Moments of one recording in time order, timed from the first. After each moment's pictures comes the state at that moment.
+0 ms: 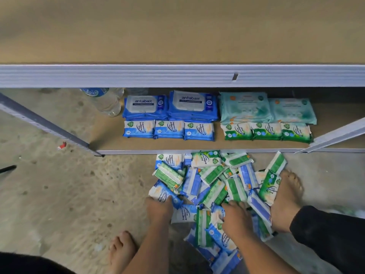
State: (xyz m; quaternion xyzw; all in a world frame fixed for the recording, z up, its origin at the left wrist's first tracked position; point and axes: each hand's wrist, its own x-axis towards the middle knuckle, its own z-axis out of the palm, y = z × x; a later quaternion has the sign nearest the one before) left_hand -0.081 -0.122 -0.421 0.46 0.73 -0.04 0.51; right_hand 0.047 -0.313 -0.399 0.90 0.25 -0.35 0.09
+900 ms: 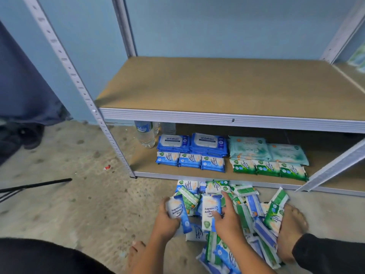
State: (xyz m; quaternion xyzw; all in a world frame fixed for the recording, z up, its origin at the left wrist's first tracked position) left_hand -0.160 -0.116 -0.314 0.60 0.53 0.05 0.60; right_hand -0.013 -0.268 -0.288 0.86 0.14 -0.30 -0.39
